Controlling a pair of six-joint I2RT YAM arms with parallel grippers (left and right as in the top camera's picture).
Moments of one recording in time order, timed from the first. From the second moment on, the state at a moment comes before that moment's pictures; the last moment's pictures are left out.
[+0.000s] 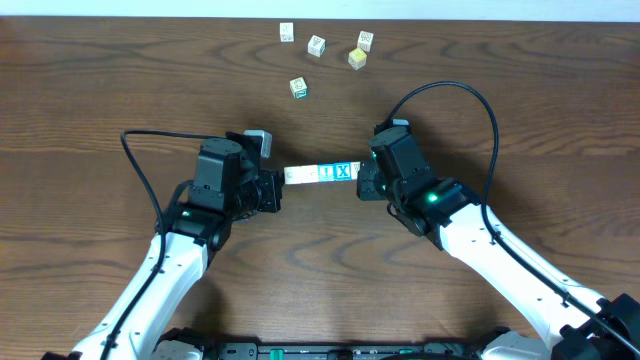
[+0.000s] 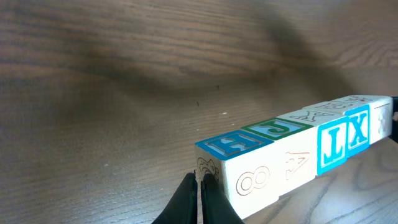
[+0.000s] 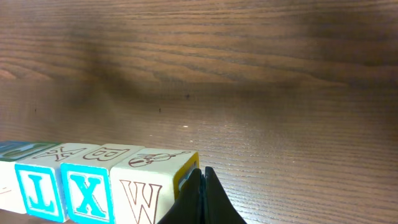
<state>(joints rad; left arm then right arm) -0.28 1.26 0.70 -0.24 0.36 -0.33 0.60 1.46 0.97 -0.40 0.08 0.57</state>
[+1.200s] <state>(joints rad) -0.28 1.29 0.70 -0.24 0.36 -0.33 0.60 1.51 0.97 -0.38 0.08 0.57</state>
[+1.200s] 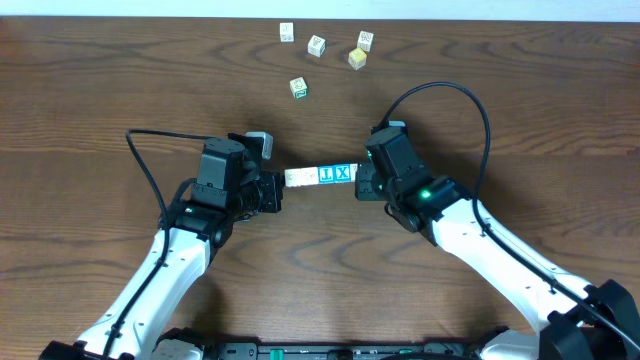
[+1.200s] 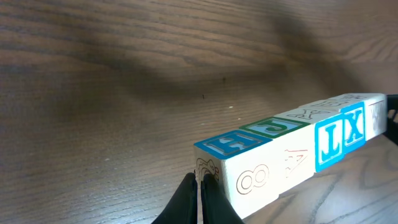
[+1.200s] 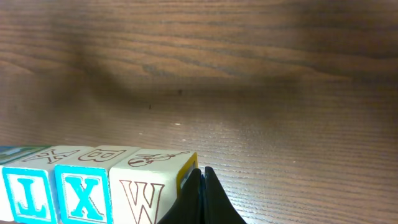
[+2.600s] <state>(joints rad) -0.34 1.35 0.70 -0.23 0.29 -0.33 0.60 1.52 0.97 -0.37 0.12 0.56</state>
